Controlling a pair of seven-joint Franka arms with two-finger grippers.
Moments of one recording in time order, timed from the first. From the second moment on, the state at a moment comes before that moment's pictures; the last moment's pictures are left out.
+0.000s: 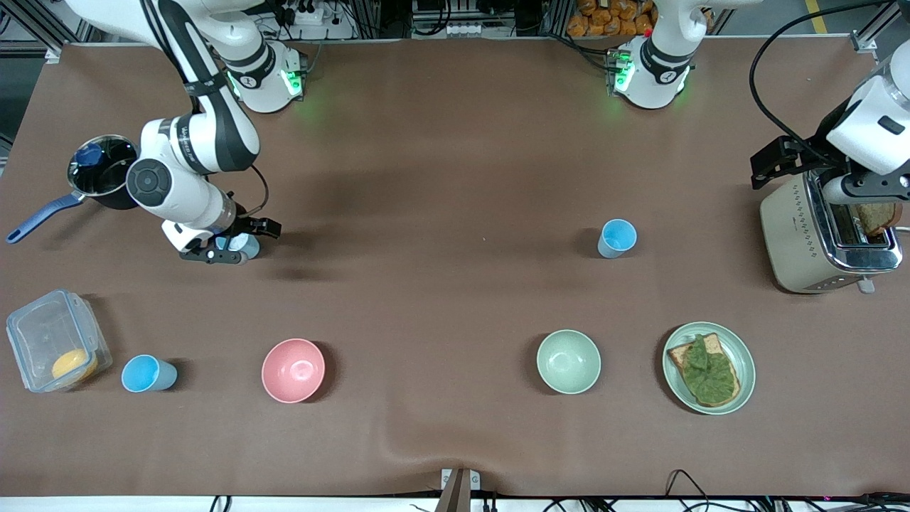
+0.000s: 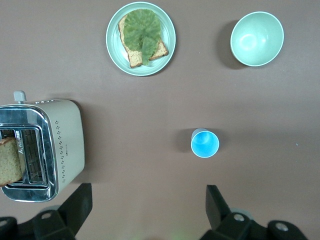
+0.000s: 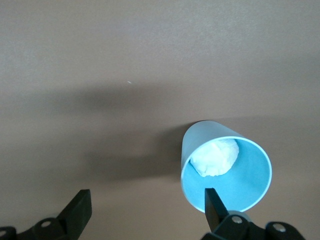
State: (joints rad) left arm -0.12 0.04 -0.02 -1.49 0.04 1.49 -0.12; right arm 0.15 0.15 -0.02 -2.33 0.06 2.33 0.20
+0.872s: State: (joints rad) left arm -0.12 0.04 -0.02 -1.49 0.04 1.49 -0.12; right arm 0.15 0.20 -0.02 -2.34 0.04 2.36 0.19
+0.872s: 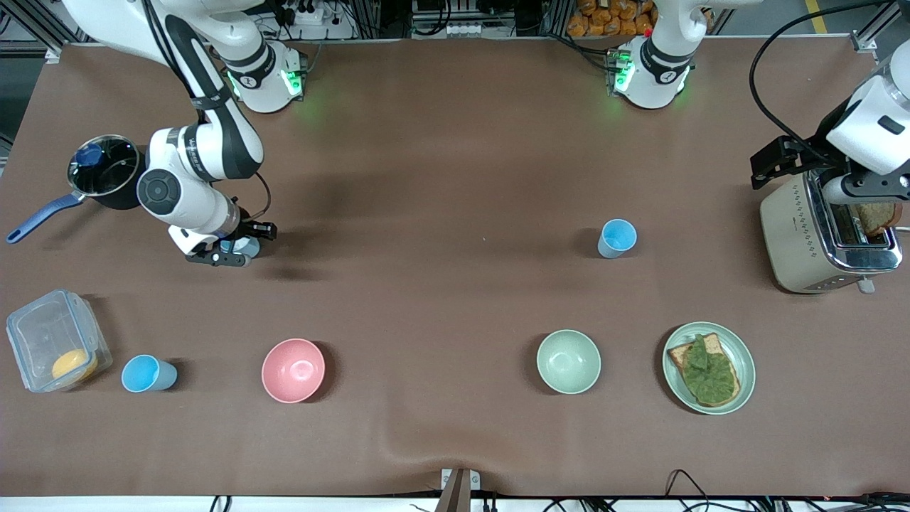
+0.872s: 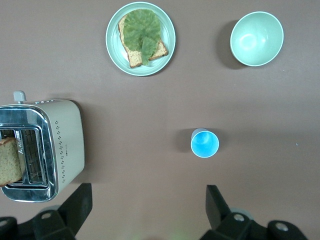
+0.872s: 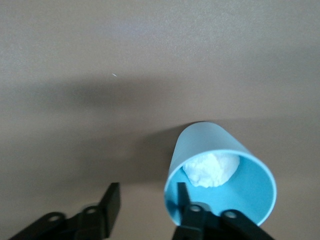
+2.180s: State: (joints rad) left arm -0.12 0.04 -0.04 -1.49 0.04 1.49 -0.12; right arm 0.54 0.30 0.01 -1.83 0.17 2.06 0.62
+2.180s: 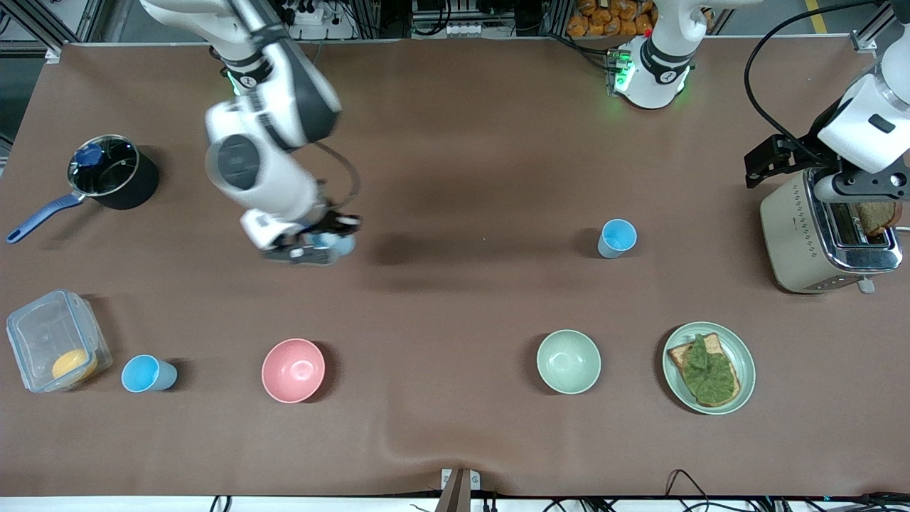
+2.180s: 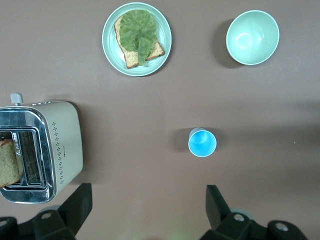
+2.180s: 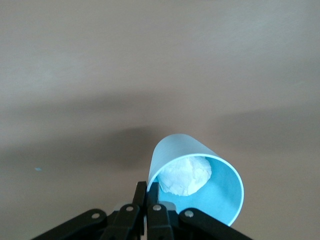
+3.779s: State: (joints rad) left arm -0.12 0.04 -0.03 -1.49 0.04 1.49 -0.12; right arm 0.59 0.47 -0.05 -1.48 0.09 1.81 0.88
